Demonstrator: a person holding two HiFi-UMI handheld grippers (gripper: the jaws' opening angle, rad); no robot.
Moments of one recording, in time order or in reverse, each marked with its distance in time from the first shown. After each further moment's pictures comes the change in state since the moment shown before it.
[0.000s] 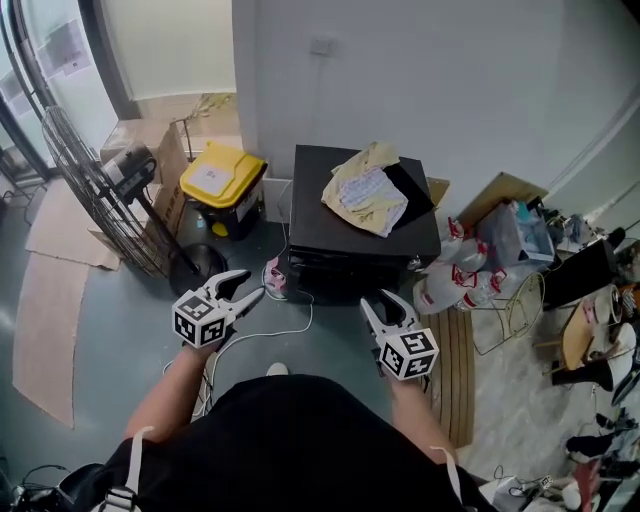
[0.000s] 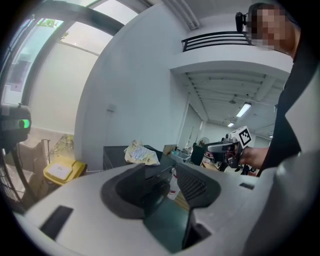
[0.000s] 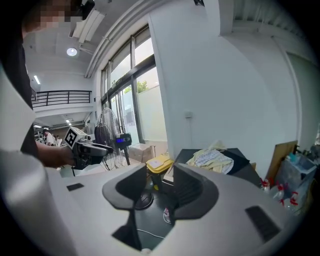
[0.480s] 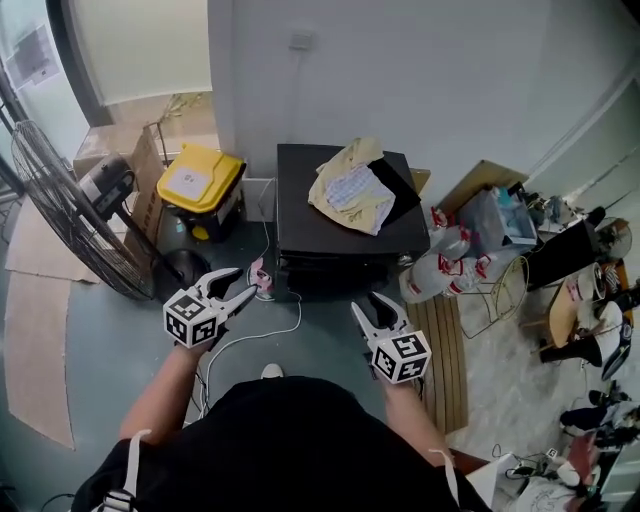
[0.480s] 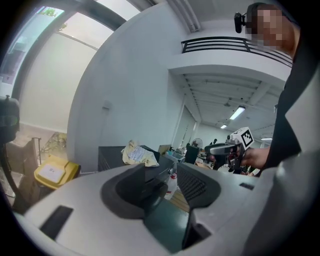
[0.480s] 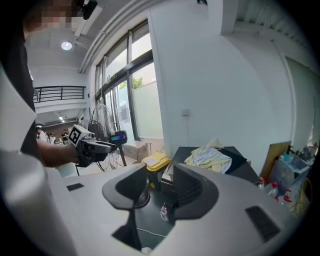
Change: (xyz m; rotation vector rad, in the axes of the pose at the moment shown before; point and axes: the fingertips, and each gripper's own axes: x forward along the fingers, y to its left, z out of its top) left arm 0.016 0.045 0.008 -0.009 0.008 -0.093; right arm 0.026 0.016 0.004 0.010 0.042 -0.069
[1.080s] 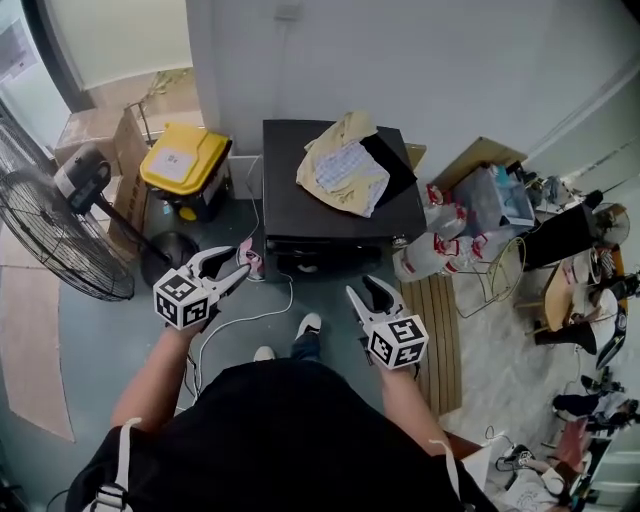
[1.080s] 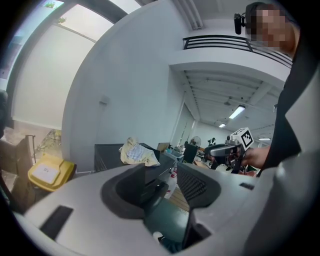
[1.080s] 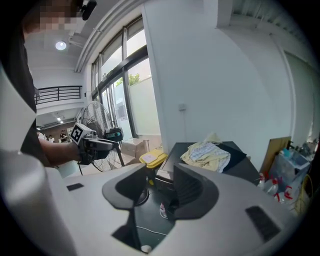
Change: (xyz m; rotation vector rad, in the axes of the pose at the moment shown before) left arm 0.050 0.022 0.001 -0.003 0.034 -0.029; right arm 0.024 -0.039 -0.011 0.031 0.043 -0.005
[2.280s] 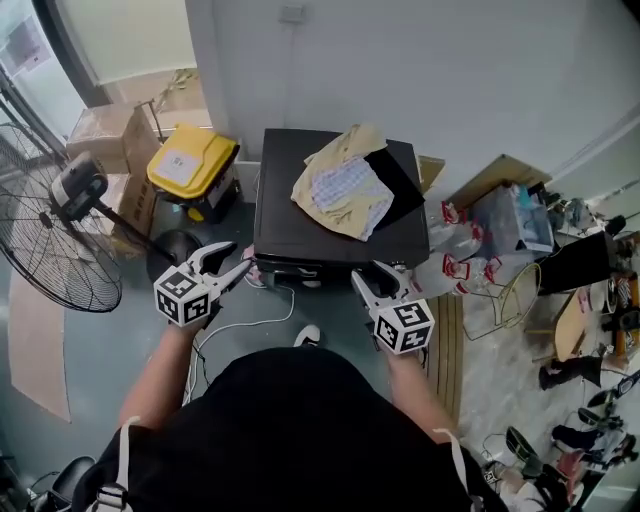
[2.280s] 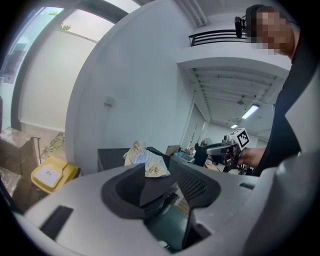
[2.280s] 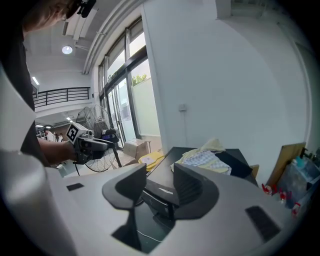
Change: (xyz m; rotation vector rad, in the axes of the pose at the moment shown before) left arm 0.082 0.022 0.035 -0.026 -0.020 0.119; right arm 0.061 -0.114 0.042 -0.047 -0.002 0.107
